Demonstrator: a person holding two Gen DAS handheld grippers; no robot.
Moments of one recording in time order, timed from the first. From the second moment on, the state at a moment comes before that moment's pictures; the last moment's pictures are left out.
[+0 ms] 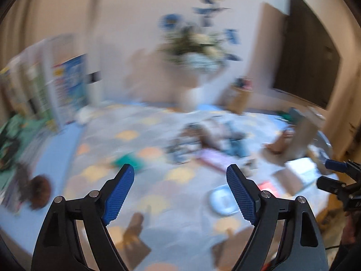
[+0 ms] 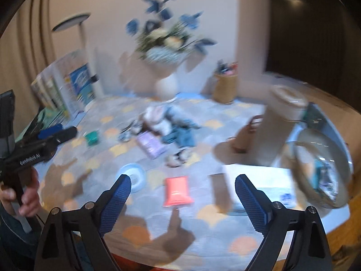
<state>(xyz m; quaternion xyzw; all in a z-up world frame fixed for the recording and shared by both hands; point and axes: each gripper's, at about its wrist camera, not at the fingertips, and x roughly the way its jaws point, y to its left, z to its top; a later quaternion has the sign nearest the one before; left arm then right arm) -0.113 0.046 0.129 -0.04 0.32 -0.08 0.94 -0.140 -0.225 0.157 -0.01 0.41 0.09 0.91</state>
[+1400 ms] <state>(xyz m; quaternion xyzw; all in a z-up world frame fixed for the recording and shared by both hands) 0.003 0.071 0.021 -0.08 0.39 0.00 0.92 -0.076 -0.129 0.016 0.00 0.47 0.14 0.87</state>
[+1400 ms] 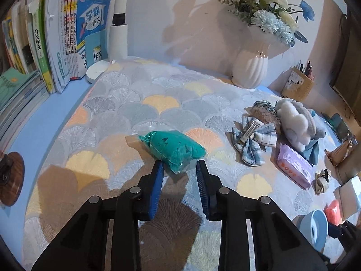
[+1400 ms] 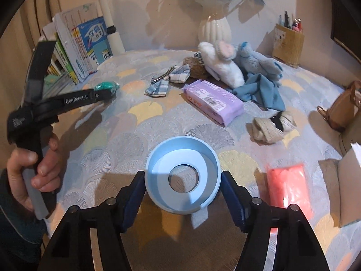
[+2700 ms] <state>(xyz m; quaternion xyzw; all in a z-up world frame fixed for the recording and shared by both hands) -0.097 -0.213 0.134 0.08 0.34 -0.29 0.89 -0.156 -0.336 0.120 0.09 0.40 -0.02 0.91</state>
